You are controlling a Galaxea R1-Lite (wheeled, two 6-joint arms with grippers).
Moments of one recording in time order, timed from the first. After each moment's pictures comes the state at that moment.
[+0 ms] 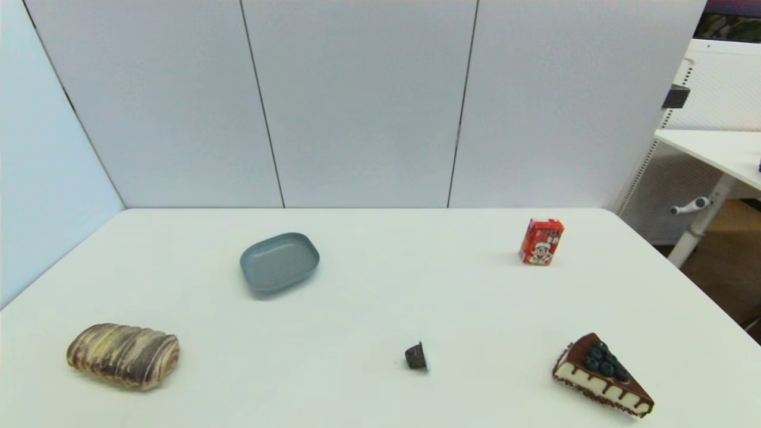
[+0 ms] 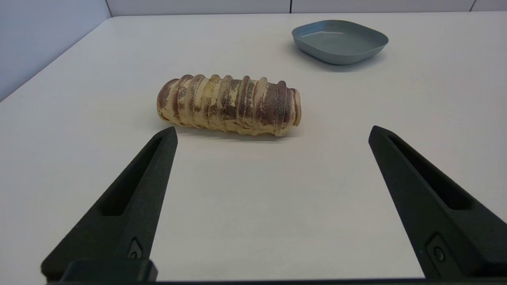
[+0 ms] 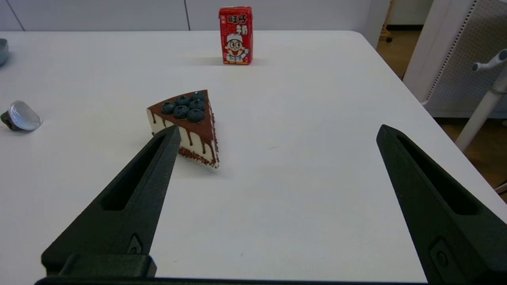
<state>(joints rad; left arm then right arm) -0.02 0.00 0.00 0.00 -0.02 0.03 0.01 0.00 0.00 -0.04 0.00 0.00</state>
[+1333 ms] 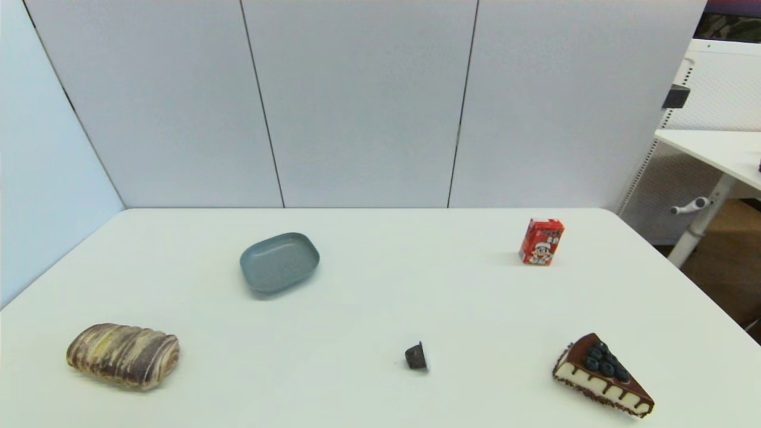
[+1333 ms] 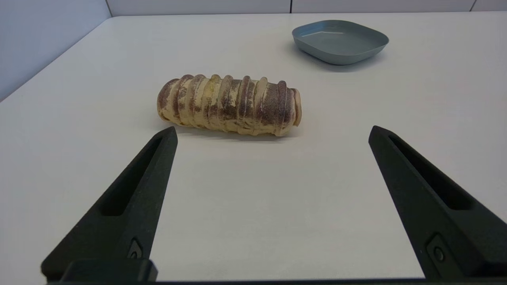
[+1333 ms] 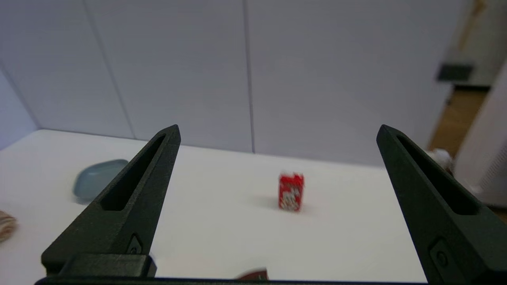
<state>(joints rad) -0.02 0.00 0.00 0.00 -0.02 0.03 0.08 0.78 -1.14 0.21 0.14 0.03</state>
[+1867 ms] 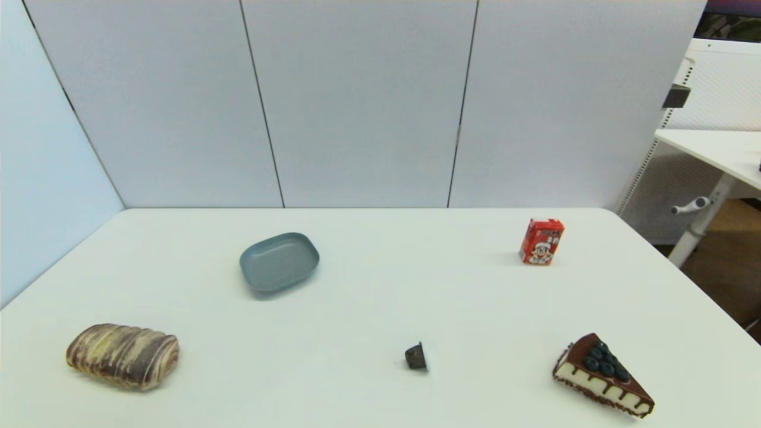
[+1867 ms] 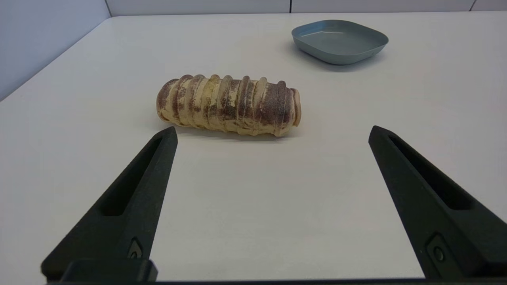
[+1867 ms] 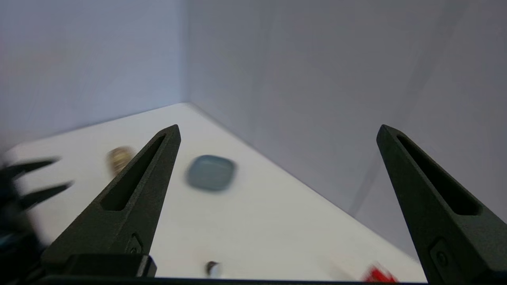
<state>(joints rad) -0.02 0.00 0.00 0.00 -0.02 0.03 0.48 1.03 -1.44 0.23 0.34 -0.13</state>
